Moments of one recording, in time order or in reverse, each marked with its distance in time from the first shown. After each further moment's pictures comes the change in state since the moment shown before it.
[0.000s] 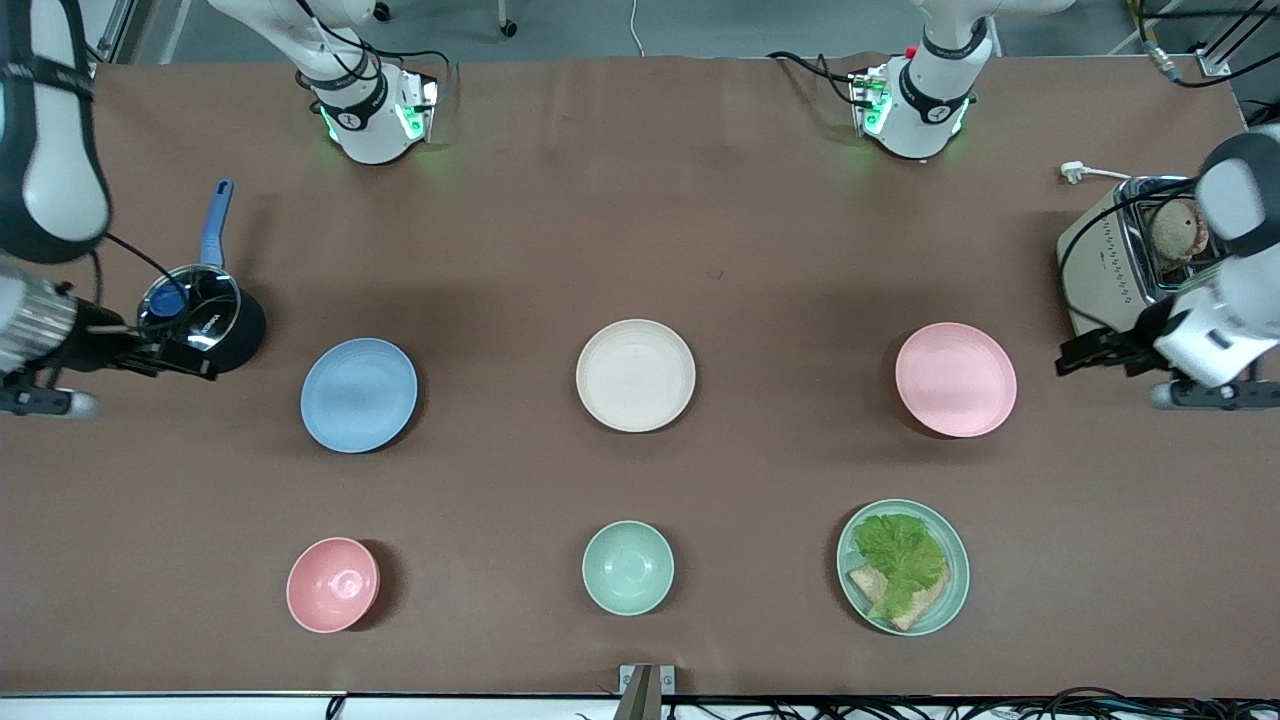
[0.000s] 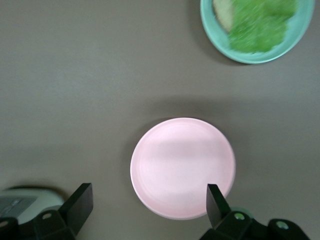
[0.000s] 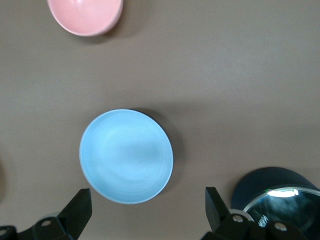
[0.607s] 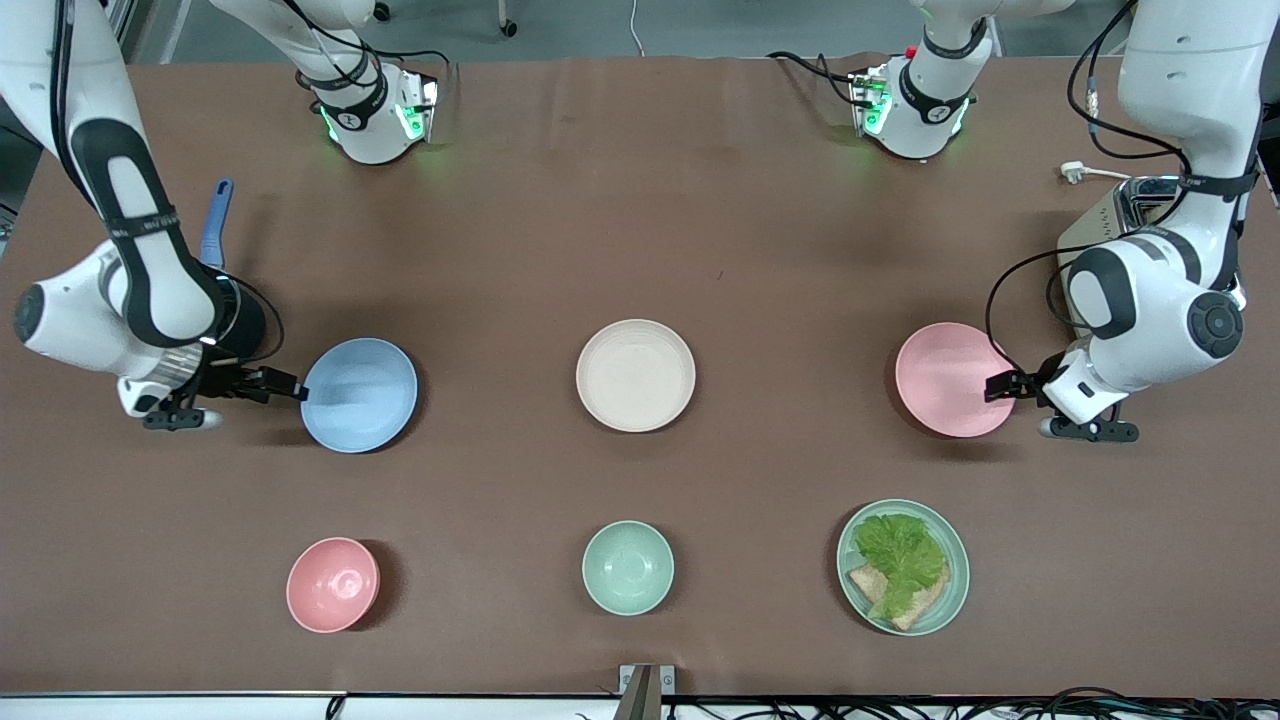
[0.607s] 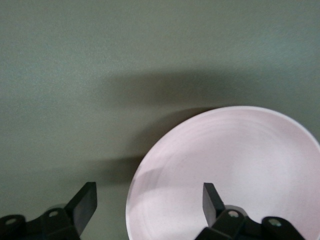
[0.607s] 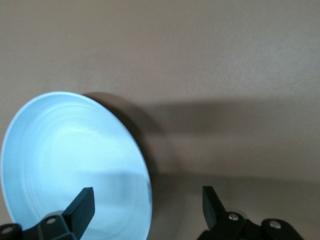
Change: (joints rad) left arm 0.021 0.267 0.003 -0.077 -0.121 0.246 0.208; right arm -0.027 0.251 0.002 -0.183 0.359 0.333 -0.419
